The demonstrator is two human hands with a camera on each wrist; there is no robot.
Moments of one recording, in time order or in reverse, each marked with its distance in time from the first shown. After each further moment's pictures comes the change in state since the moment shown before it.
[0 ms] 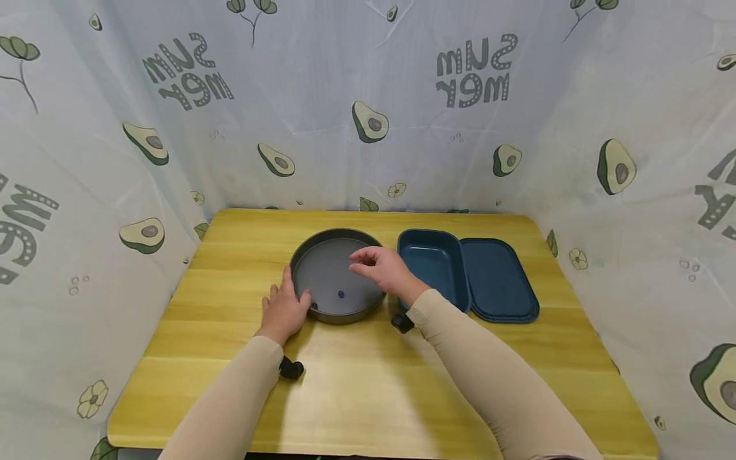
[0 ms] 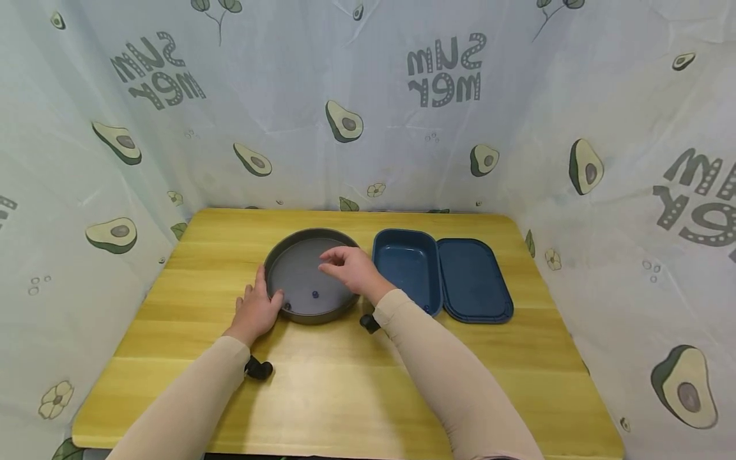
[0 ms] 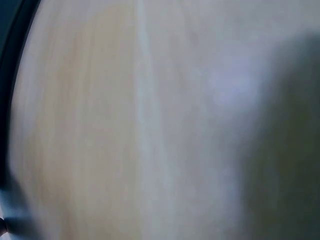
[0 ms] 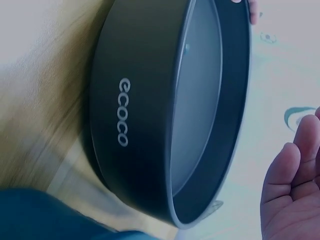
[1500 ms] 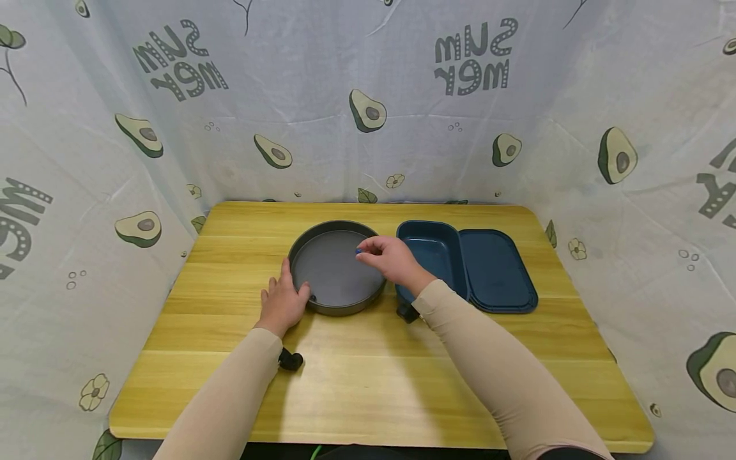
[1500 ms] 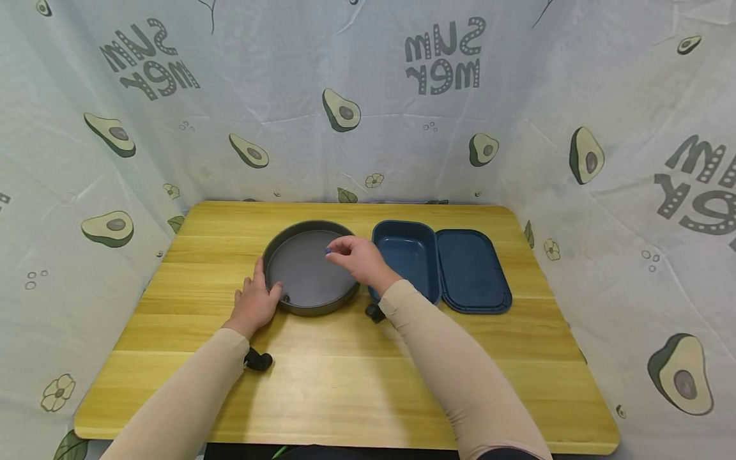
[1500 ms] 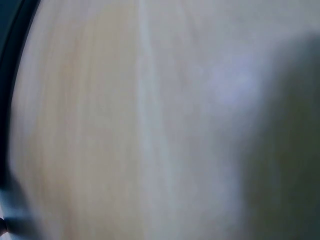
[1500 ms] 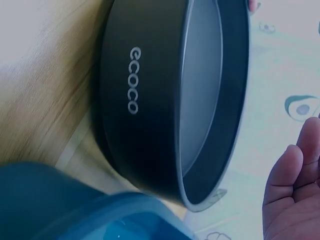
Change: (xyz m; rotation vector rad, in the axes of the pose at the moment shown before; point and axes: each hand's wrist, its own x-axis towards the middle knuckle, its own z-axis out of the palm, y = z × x) left_hand 0.000 0.001 -0.001 -0.004 -0.026 -0.013; right_hand -0.002 0.007 -0.015 -0.023 0.033 -0.014
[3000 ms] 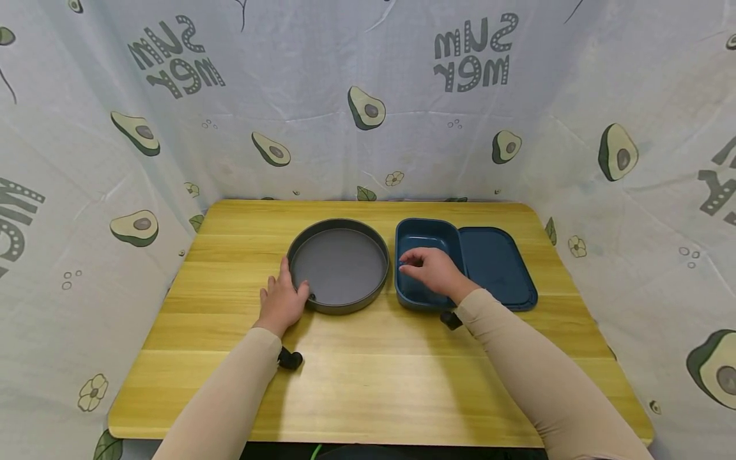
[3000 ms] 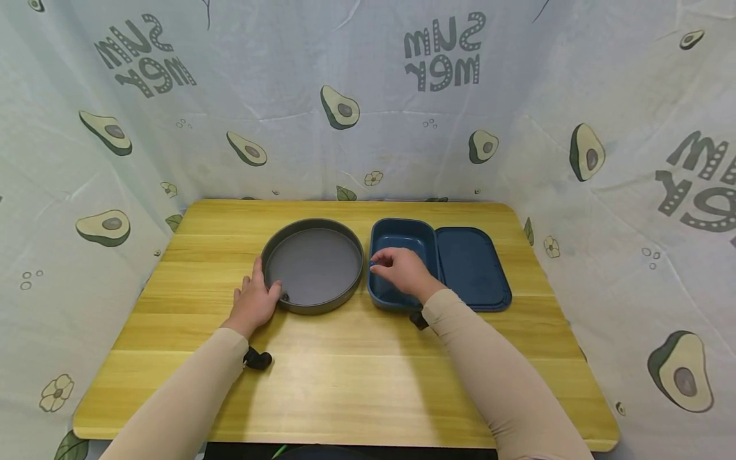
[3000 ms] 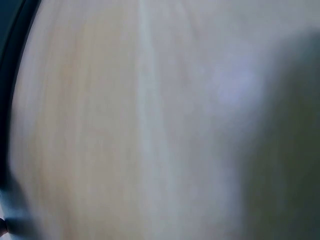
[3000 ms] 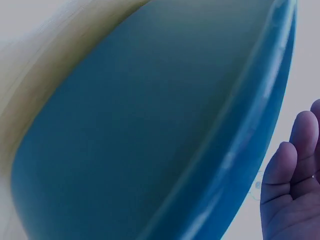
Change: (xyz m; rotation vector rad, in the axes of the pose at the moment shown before) left_hand 0.003 -0.002 0.000 -0.005 -0.005 0.002; right_hand -0.035 0.063 -0.052 -0.219 -0.017 0.077
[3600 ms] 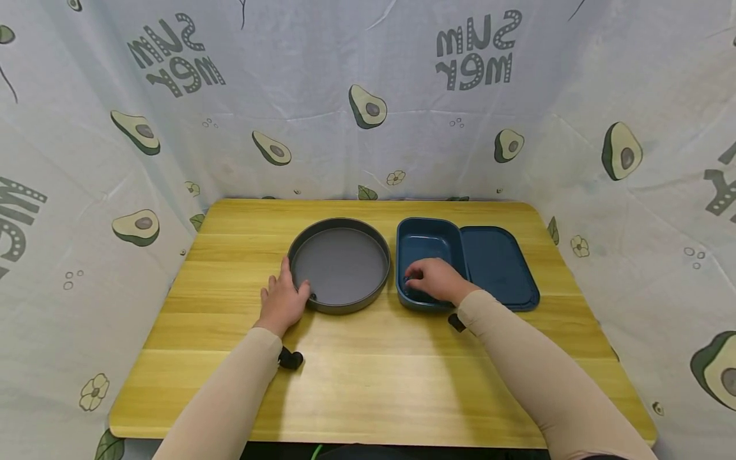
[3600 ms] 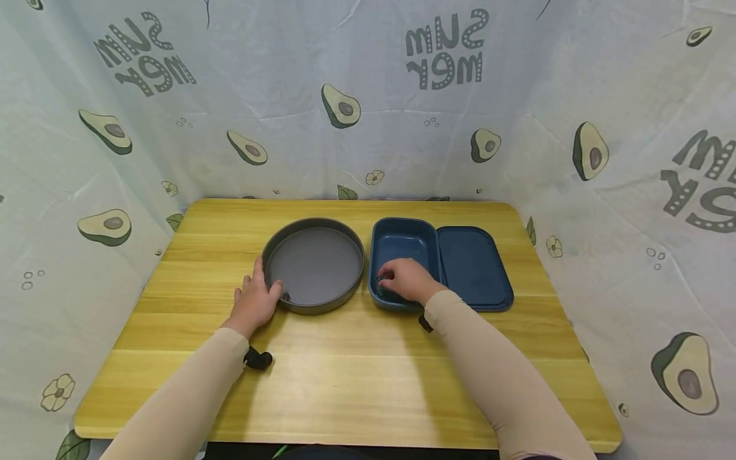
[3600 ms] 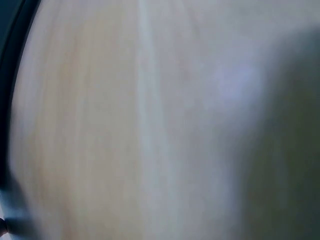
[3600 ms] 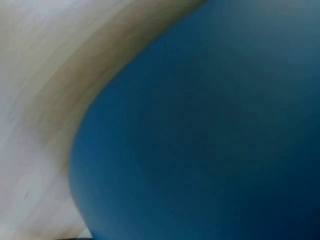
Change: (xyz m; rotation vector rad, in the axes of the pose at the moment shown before) left_hand 0.000 -0.001 0.000 0.010 0.009 0.005; right_hand 0.005 0.021 0.007 -0.265 -0.153 -0.043
